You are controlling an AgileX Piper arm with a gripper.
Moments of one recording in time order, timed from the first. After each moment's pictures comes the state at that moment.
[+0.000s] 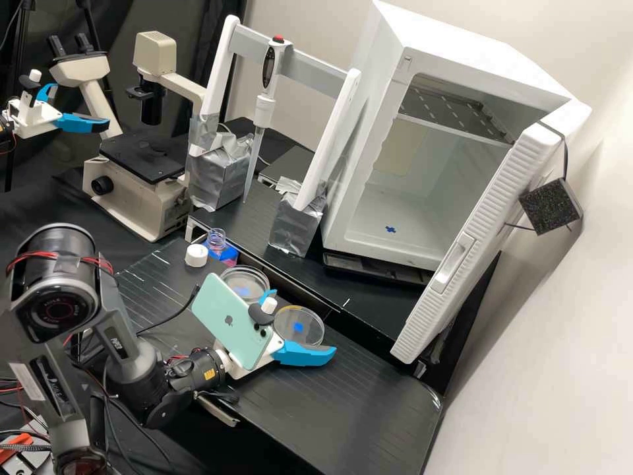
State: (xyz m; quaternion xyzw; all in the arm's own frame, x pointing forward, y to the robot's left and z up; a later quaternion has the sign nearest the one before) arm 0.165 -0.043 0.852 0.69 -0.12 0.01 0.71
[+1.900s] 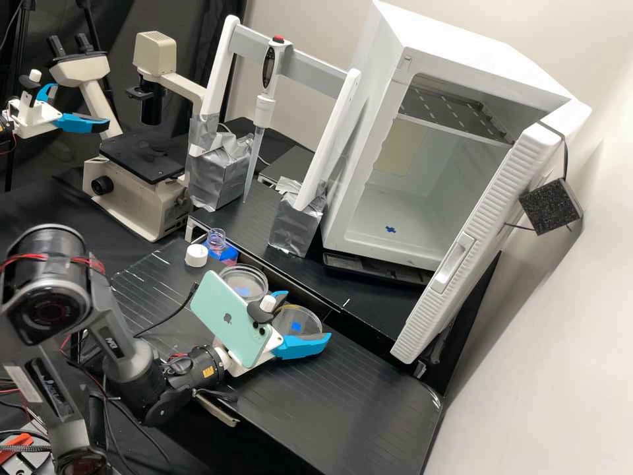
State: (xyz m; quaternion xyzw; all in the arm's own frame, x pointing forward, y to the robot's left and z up) arm 0.158 -0.035 0.859 0.70 -0.12 0.02 0.71
